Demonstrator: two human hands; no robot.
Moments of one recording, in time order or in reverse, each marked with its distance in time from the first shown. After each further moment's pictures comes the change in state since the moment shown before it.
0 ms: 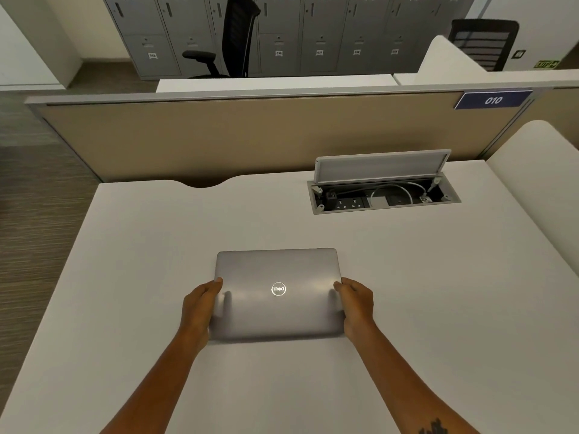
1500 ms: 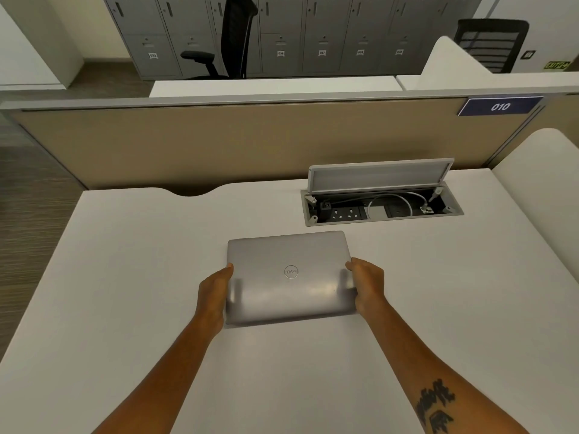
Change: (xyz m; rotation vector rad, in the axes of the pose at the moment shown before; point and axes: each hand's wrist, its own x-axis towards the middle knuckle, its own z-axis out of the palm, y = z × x) left_hand 0.027 0.037 0.085 -0.070 -0.027 -0.023; right_hand 0.092 -0.070 -0.011 0.009 0.023 -0.012
